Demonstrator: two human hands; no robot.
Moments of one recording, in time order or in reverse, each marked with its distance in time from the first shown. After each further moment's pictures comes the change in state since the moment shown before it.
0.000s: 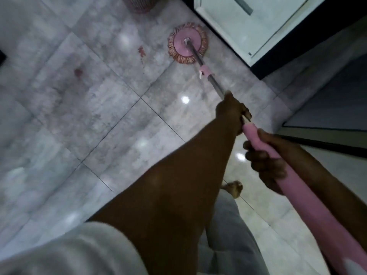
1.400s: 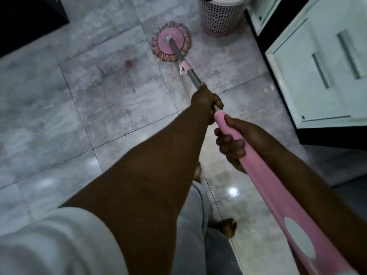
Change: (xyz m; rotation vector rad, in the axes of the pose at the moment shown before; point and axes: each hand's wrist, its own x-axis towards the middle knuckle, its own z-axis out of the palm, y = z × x) left_hand 0.052 0.200 -0.201 -0.550 0.132 0.162; right_hand 0.228 -0.067 0.174 -0.288 0.079 0.234
